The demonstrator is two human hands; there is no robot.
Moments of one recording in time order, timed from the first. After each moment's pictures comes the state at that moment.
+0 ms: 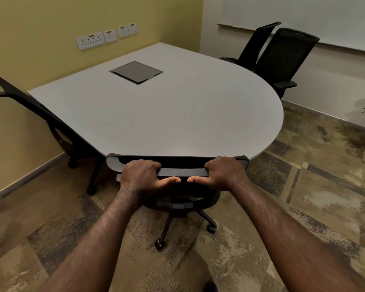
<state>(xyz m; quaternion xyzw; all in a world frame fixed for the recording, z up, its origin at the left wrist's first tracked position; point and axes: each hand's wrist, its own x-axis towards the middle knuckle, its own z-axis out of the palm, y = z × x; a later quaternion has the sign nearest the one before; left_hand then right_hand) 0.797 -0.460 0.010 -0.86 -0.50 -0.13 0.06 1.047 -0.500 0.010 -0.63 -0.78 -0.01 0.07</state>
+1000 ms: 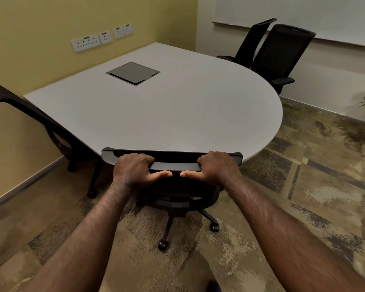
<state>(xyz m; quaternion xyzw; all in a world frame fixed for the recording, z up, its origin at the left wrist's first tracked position) 0.773 -0.430 0.011 -0.86 -0.48 -0.14 0.07 1.024 -0.481 0.008 -0.63 -0.77 -0.02 0.09</state>
